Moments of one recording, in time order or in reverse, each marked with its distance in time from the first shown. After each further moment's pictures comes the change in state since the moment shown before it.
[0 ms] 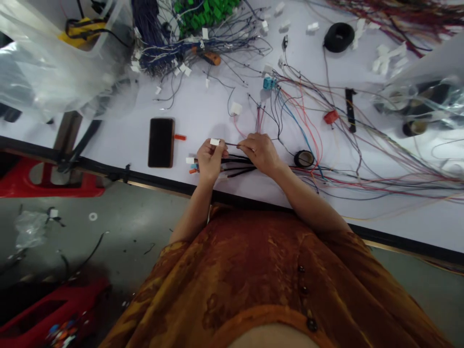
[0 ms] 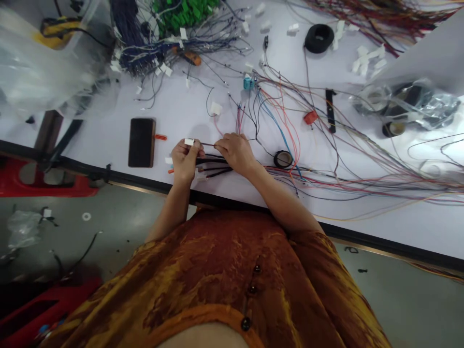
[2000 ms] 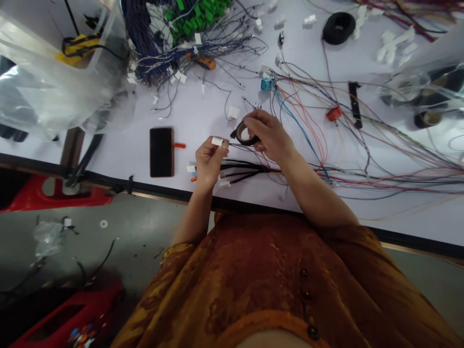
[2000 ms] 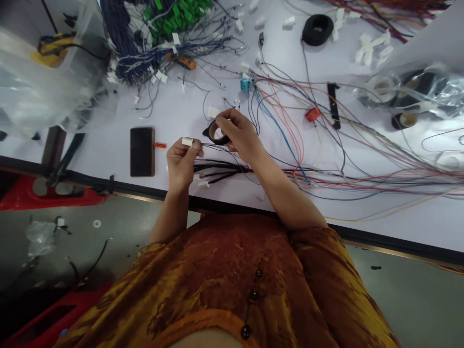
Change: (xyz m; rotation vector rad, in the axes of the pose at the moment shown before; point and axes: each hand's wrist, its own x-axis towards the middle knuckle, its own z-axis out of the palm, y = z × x) left_hand 0.002 0.027 0.006 0.102 -0.168 0.188; right_hand 0.033 -0.017 -0.029 0.920 0.182 0.364
